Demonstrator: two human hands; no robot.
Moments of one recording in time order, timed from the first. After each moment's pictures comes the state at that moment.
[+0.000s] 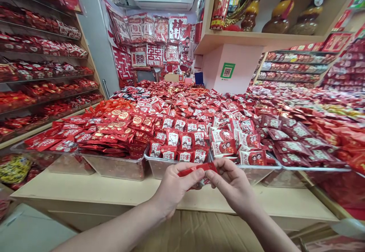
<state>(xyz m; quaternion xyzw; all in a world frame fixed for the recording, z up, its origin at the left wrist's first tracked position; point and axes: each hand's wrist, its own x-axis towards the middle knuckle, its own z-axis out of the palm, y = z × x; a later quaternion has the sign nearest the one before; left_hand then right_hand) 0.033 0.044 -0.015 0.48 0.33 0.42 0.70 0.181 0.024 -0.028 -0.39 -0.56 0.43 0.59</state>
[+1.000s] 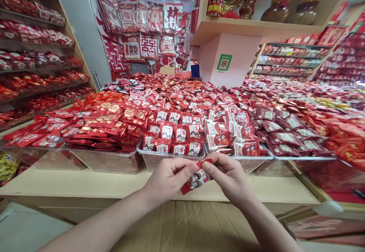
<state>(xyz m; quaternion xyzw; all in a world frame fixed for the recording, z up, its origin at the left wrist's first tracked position) 0.023 0.052 -0.010 0.73 0.32 0.35 0.49 0.187 0.024 -0.025 -0.41 -0.58 0.41 0.57</state>
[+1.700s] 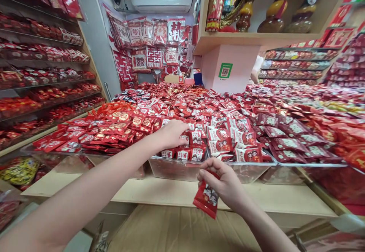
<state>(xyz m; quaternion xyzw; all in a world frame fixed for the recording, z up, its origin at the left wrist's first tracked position) 0.025 0.153 0.048 0.93 0.34 0.11 -0.06 0.179 0.022 -0.030 -0.43 -0.54 0.52 0.50</state>
